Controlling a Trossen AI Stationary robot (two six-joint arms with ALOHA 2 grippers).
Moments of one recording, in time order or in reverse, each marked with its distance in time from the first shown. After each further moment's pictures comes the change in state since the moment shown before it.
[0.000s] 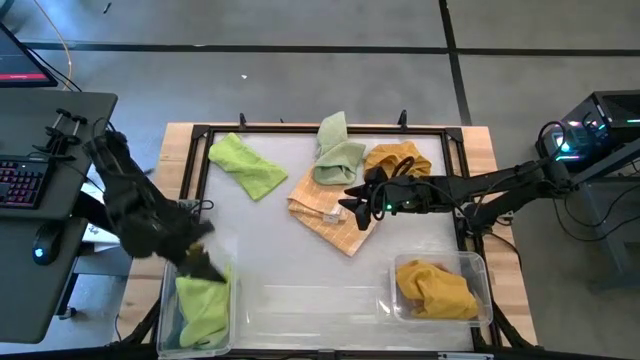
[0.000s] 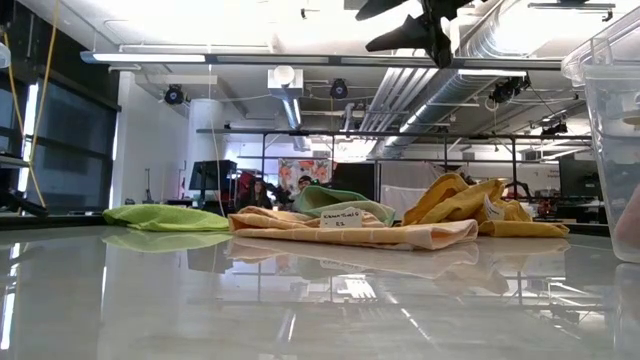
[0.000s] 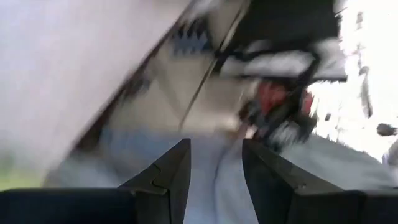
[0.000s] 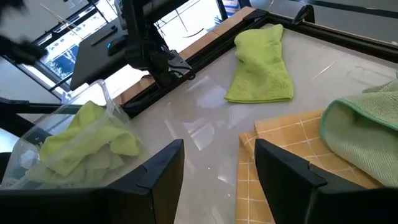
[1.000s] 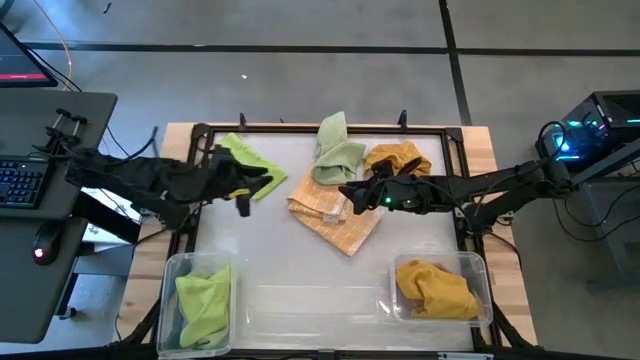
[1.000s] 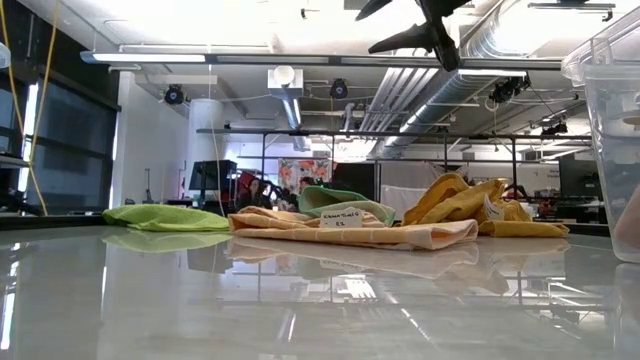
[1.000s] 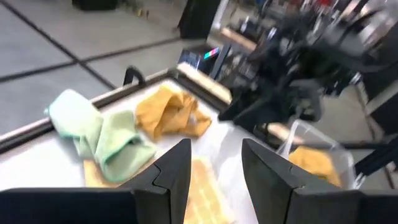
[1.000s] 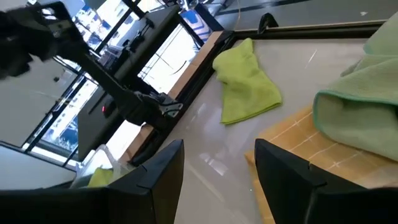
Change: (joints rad) left arm 0.596 0.078 0.105 0.015 -0.319 1.032; right arm 0.000 0.000 0.000 0.036 0.144 0.312
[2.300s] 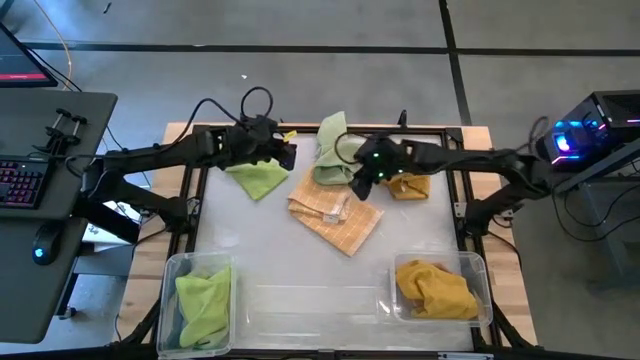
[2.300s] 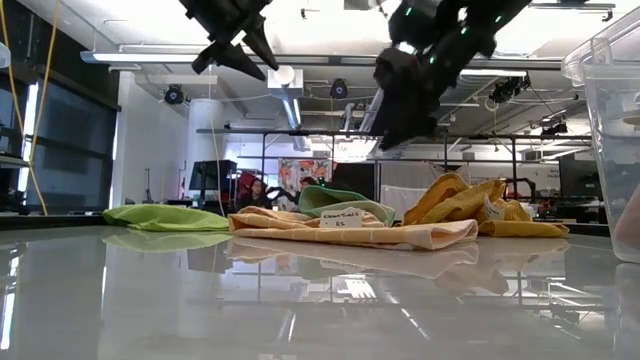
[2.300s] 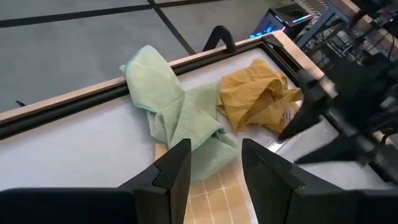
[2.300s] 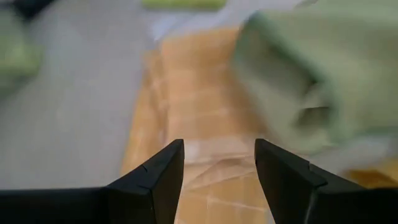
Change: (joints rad) left arm 0.547 0.273 -0.001 0.031 0.336 -0.002; right arm -0.440 0.193 0.052 -0.326 -0.622 -0.621
